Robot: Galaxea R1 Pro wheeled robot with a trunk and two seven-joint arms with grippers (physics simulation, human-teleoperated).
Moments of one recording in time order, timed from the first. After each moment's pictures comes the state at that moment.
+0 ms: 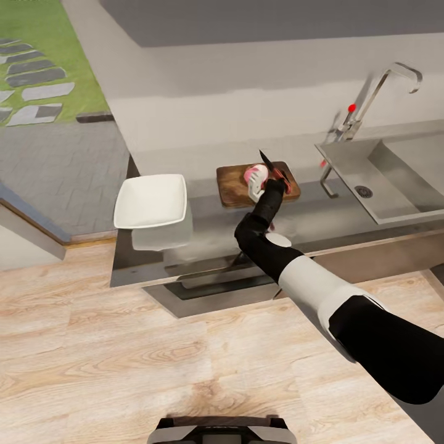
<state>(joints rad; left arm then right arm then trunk) -0.33 -0.01 -0.12 0.07 0.24 -0.38 0.40 -1.33 0.17 0.72 -0.53 0.73 0.99 -0.61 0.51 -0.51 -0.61</state>
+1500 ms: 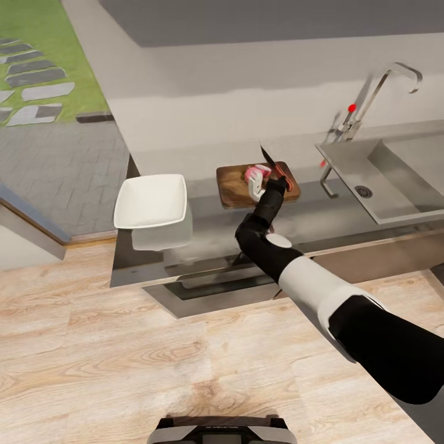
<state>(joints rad) -0.33 -0.01 -0.12 0.07 0.24 -0.38 0.40 -1.33 0.17 0.72 -0.51 0.73 0.98 -0.67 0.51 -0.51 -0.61</state>
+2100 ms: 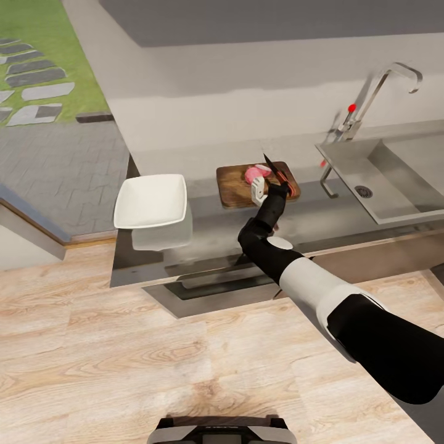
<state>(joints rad) -0.33 -0.01 -0.12 0.07 0.24 -0.38 0.40 -1.33 0.17 0.72 -0.44 0.73 0.98 -0.67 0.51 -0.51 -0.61</state>
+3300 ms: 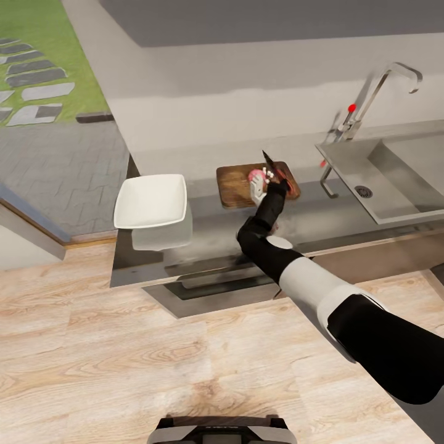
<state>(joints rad) -0.33 -0.01 -0.12 0.07 0.24 -0.38 0.40 -1.33 0.17 0.72 -0.47 0.74 0.98 -0.68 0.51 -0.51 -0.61</state>
